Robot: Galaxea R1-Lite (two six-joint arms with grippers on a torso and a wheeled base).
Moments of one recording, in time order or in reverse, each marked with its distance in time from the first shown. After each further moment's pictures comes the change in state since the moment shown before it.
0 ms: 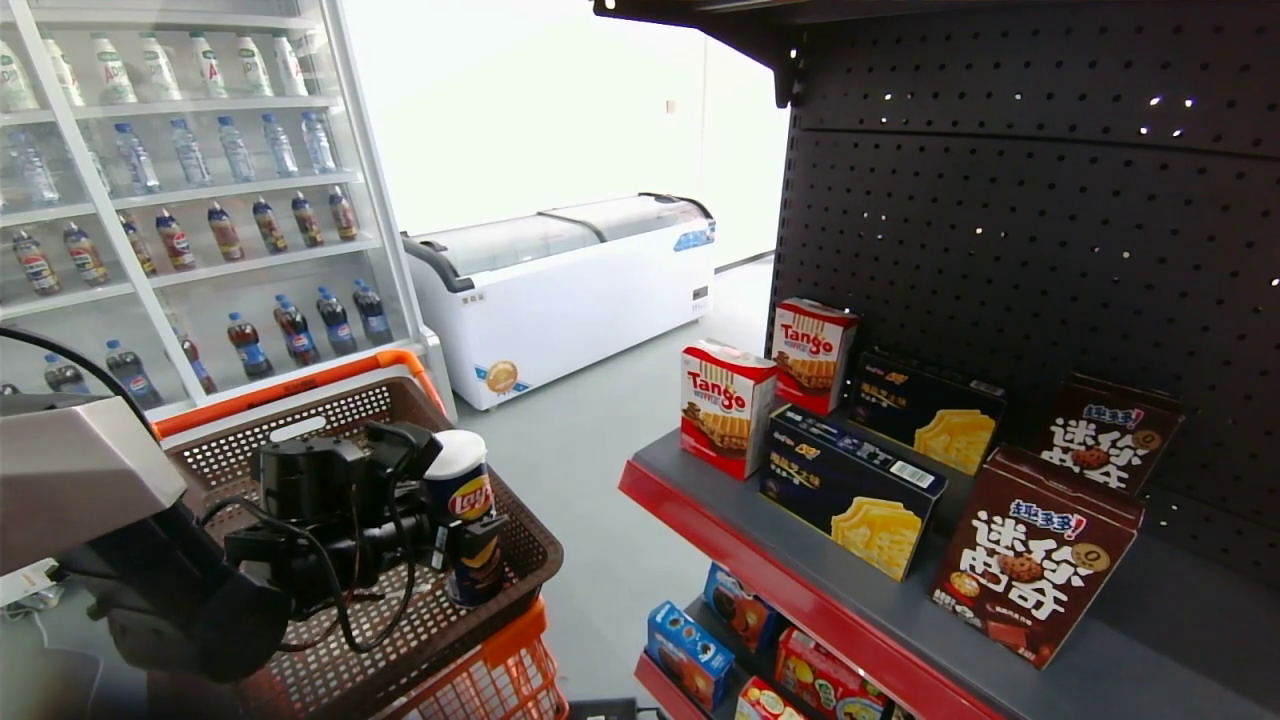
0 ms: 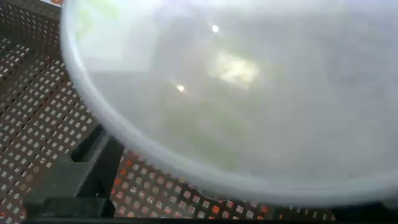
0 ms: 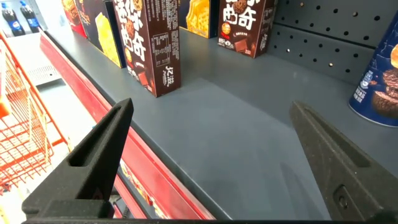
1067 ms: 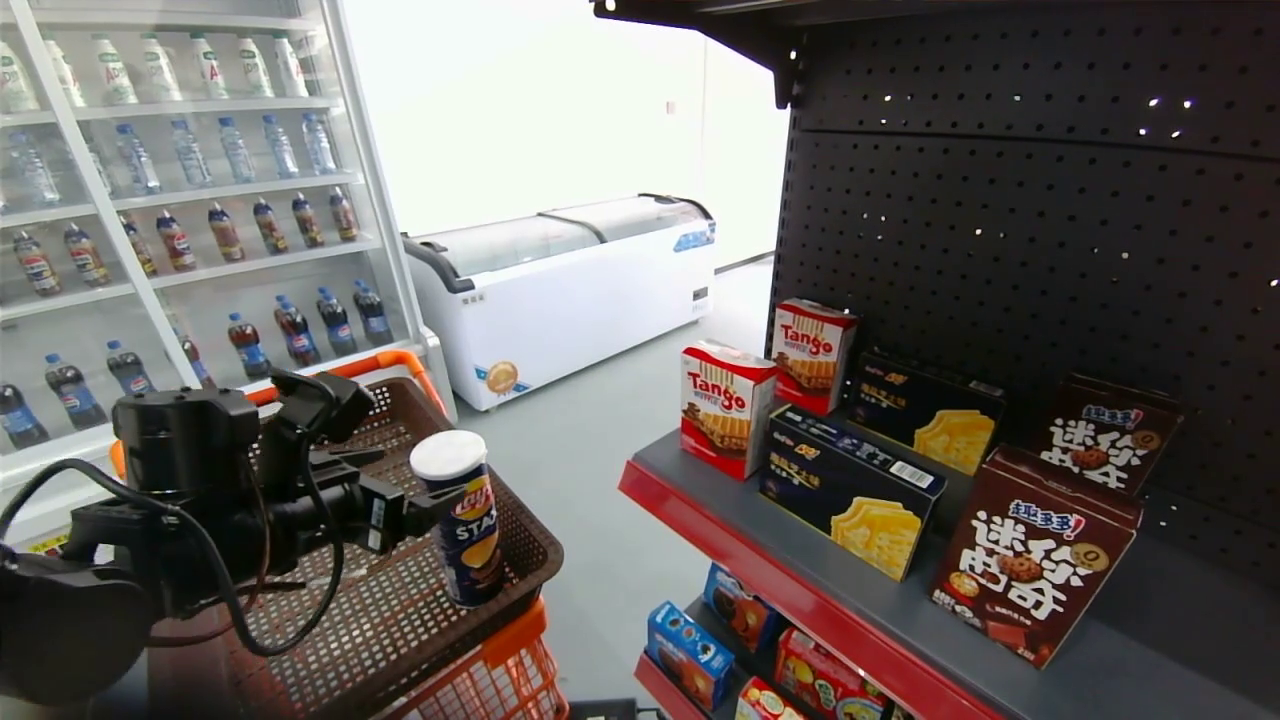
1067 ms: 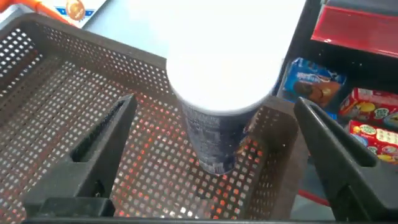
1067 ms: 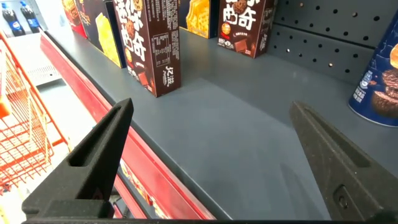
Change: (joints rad) left arm 0.018 -0.346 0.039 0.256 -0.001 0.001; right arm 0.000 0.000 0.000 0.000 0.000 0.000
